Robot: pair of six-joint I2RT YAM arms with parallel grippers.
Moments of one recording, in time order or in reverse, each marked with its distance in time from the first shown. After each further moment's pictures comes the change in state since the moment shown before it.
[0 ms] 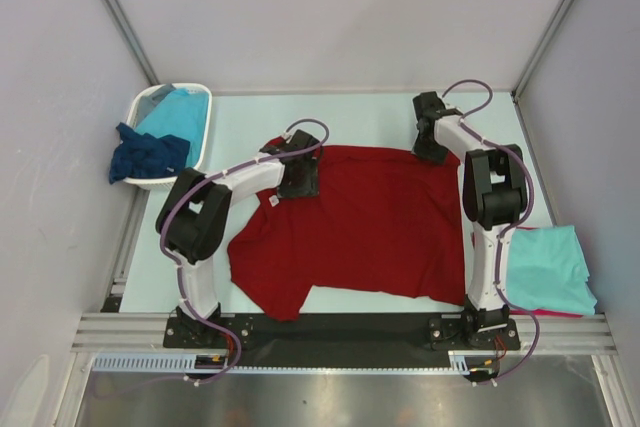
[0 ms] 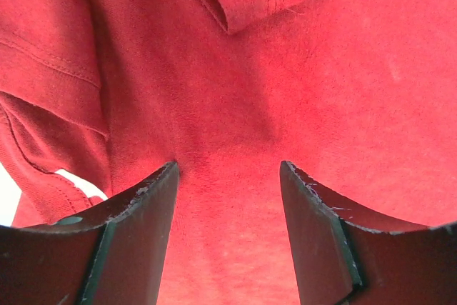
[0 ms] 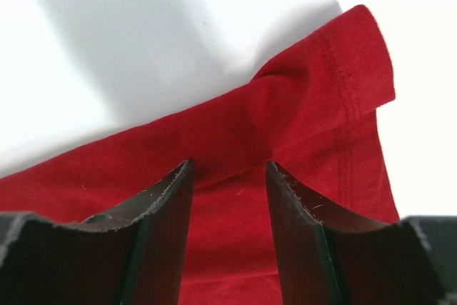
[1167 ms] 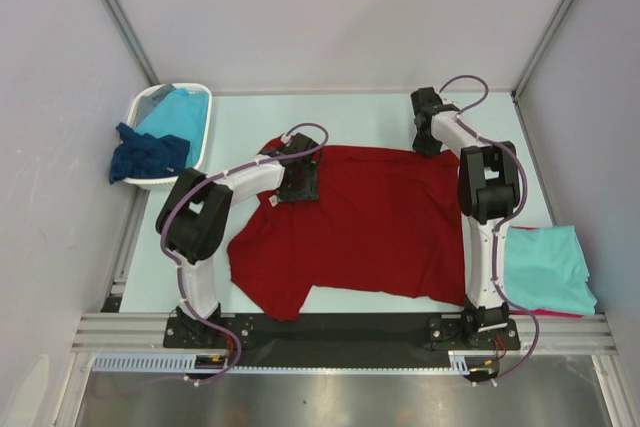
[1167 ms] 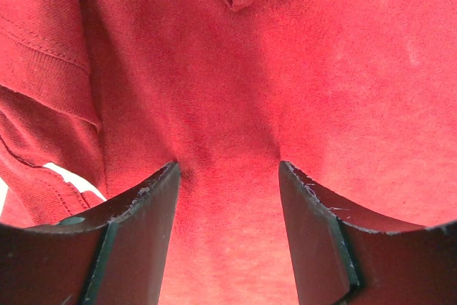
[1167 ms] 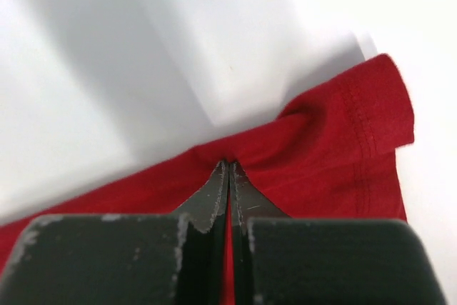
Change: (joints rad) left arm -0.002 0.000 -0.028 0.002 0.022 -0.008; right arm -0.006 0.080 0.109 -0.018 0.011 -0.015
